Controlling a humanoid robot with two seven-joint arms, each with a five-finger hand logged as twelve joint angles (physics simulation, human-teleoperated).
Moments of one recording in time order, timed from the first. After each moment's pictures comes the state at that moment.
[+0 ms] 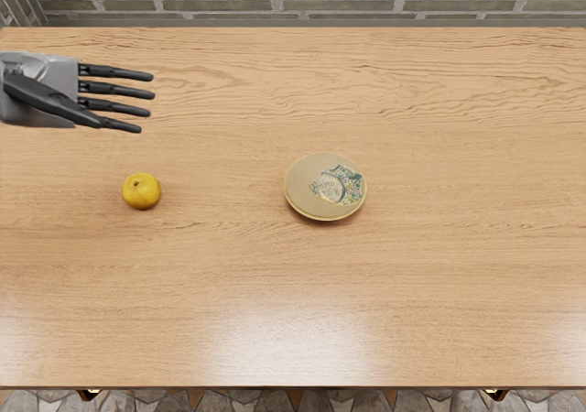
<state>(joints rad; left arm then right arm) -1.39 1.06 -0.05 -1.24 -0.50 -0.61 0.61 -0.02 0.00 0.04 0.17 -0.08 -0.04 -0.28</state>
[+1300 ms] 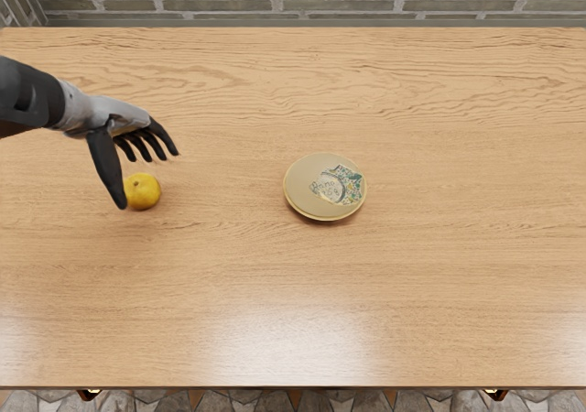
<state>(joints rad) -1.48 0.82 -0.01 -1.48 0.63 -0.45 0.61 -0.02 0.00 0.04 0.17 -0.08 -0.04 -0.28</state>
